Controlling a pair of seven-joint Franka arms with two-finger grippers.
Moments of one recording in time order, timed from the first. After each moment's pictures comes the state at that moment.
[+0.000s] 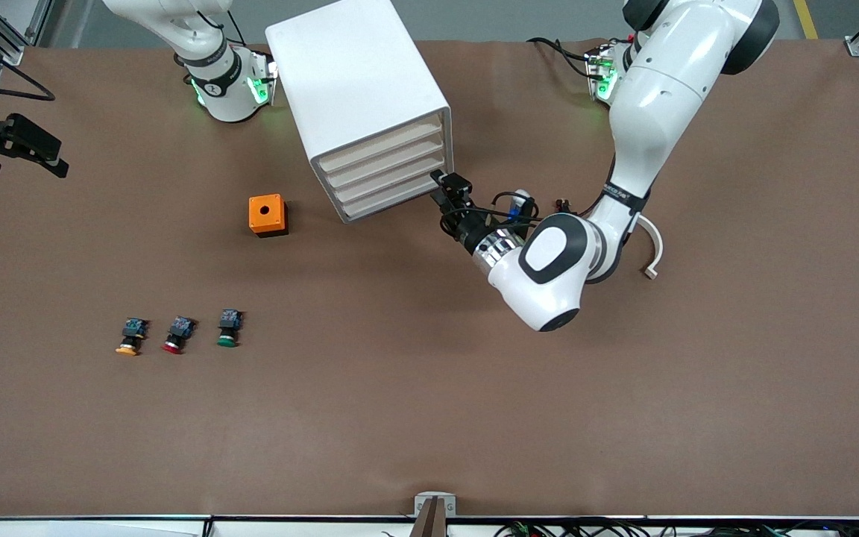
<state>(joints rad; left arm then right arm) -0.40 0.84 -0.19 -1.32 -1.01 1.37 -2.33 0.05 -0.09 -0.06 -1.59 0.01 1.50 0.01</state>
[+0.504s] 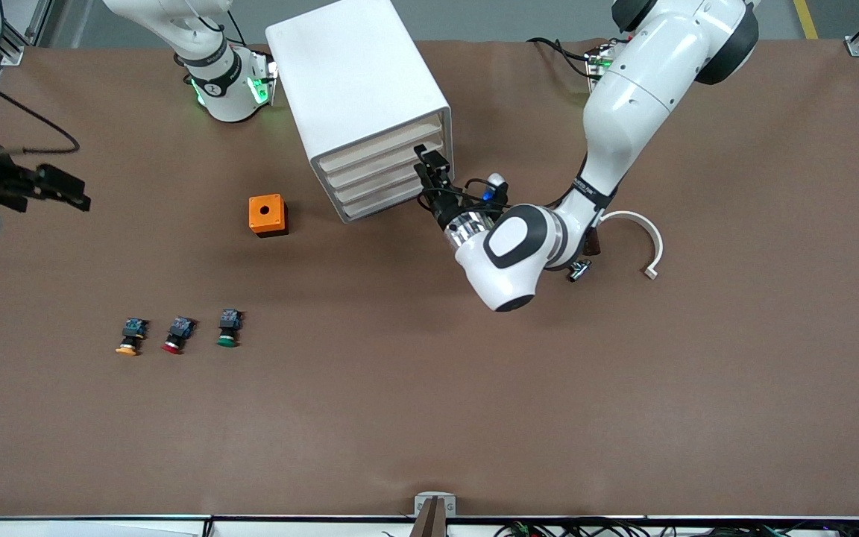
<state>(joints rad) -0.44 0.87 -0.28 -1.35 -1.01 1.37 -2.36 0.03 0.08 -0.07 -1.59 0.01 1.54 -0.03</state>
